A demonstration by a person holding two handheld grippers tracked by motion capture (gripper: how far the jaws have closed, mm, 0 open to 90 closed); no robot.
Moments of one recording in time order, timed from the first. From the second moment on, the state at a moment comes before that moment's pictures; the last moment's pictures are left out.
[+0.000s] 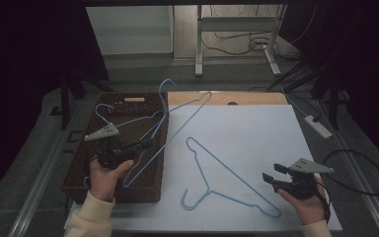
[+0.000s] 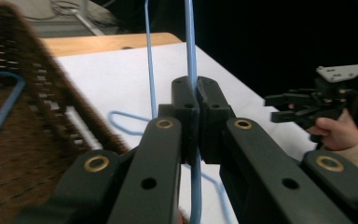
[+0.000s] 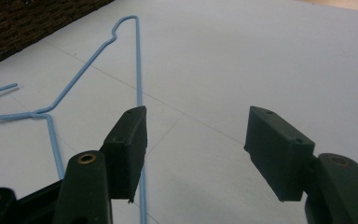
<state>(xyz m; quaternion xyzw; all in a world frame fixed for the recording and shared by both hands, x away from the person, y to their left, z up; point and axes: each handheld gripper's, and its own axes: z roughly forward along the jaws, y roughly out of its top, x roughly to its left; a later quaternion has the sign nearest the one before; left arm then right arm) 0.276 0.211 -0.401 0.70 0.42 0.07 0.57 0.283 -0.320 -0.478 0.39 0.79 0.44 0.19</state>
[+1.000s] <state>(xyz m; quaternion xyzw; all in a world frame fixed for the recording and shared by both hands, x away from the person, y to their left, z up) 0.275 0.306 -0.413 0.68 0.48 0.13 0.54 0.282 -0.315 -0.481 0.38 0.80 0.43 0.18</state>
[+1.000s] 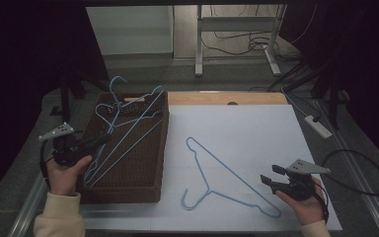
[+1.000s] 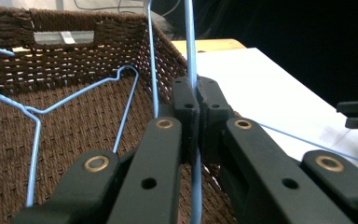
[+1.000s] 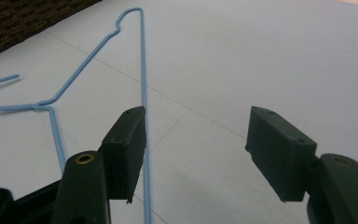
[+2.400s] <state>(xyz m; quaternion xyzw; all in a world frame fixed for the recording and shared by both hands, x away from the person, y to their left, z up) 0.322 0.313 -0.450 0.73 0.55 0.06 0.40 0.283 -0.313 -0.484 0.38 0.80 0.43 0.18</state>
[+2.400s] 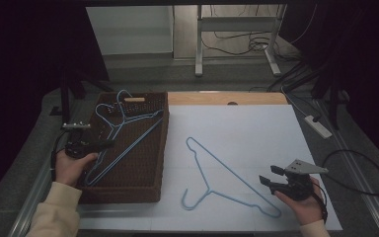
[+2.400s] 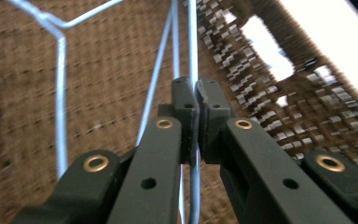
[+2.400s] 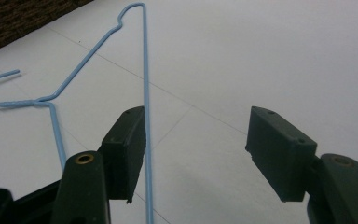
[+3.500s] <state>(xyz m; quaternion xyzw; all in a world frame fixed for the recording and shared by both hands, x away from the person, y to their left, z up) 0.324 0.292 -0.445 0.76 0.54 0.19 0.31 0.284 -0.310 -0.486 0.37 0.81 0.42 0.18</state>
